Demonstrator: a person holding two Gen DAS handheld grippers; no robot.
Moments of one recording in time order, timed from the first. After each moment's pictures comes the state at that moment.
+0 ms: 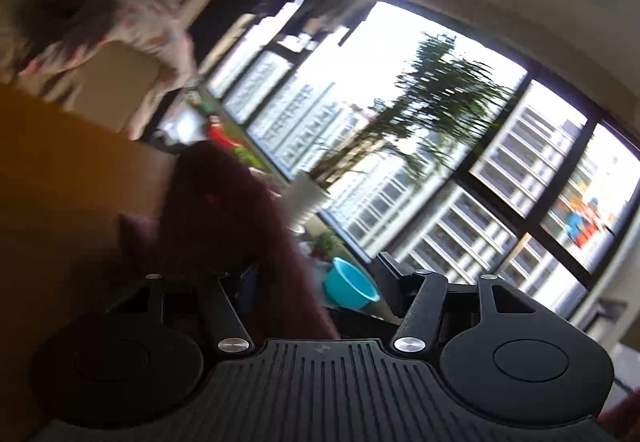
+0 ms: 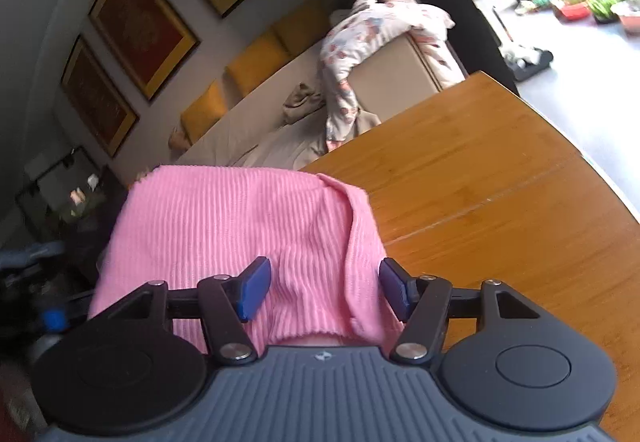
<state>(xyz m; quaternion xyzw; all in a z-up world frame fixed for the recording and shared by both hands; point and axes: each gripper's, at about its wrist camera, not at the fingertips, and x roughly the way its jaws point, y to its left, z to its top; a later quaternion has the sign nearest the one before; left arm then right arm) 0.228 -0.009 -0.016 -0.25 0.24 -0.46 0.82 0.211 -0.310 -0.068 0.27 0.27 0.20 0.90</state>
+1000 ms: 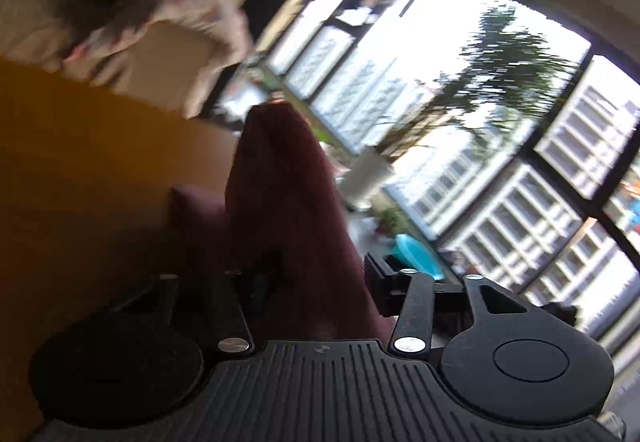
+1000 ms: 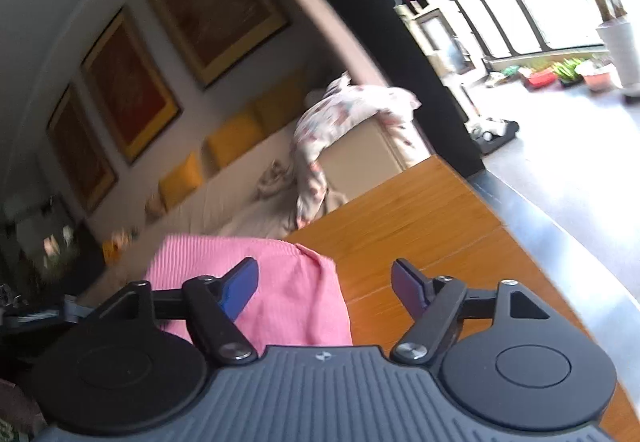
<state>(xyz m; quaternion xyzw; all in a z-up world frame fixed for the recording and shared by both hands) 0.284 -0.056 -0.011 -0.21 0.29 -0.39 0.85 0.175 -0.345 -0.061 0.29 0.16 0.13 0.93</state>
